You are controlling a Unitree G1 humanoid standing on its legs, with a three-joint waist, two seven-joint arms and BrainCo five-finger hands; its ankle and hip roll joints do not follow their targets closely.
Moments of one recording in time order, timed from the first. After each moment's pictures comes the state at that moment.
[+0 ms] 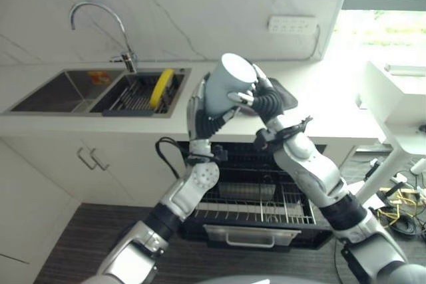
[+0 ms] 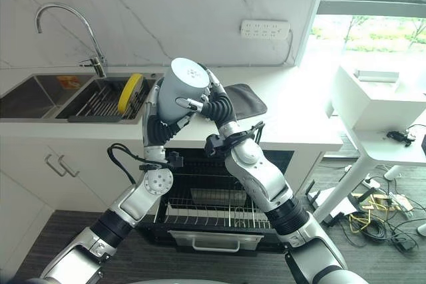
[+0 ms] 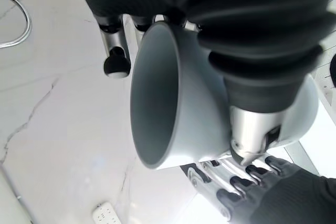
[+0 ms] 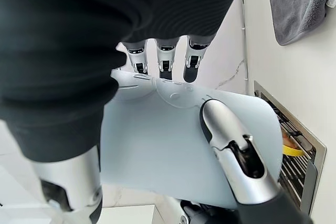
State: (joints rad) left arm -0.40 0.27 -0.51 0.16 0.34 -0.13 0.86; right arm -0.52 -0.29 0.43 -0.17 0.57 0.16 -0.27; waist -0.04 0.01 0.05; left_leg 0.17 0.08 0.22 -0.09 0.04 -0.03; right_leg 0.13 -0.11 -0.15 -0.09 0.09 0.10
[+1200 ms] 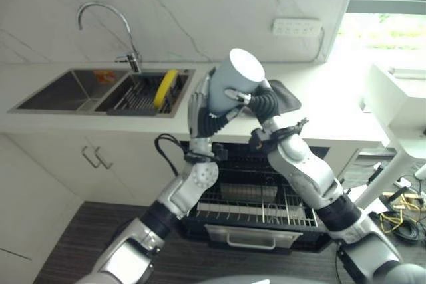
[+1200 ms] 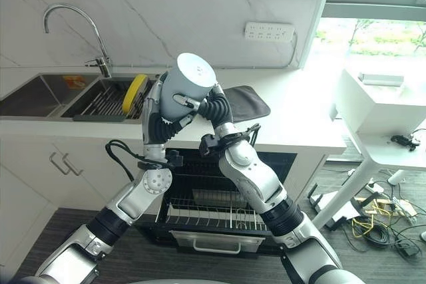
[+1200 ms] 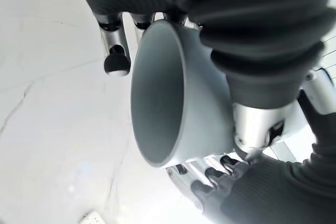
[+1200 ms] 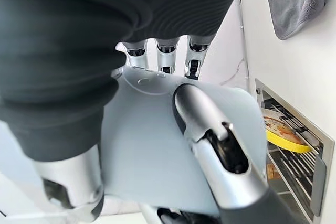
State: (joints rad) left arm -0.42 0.31 -0.55 0.12 0.41 -0.13 0.86; right arm -0.52 -0.26 0.46 -0.16 0.57 0.13 -0.37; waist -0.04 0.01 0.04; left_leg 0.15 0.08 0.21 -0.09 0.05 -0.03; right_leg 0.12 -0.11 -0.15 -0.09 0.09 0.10
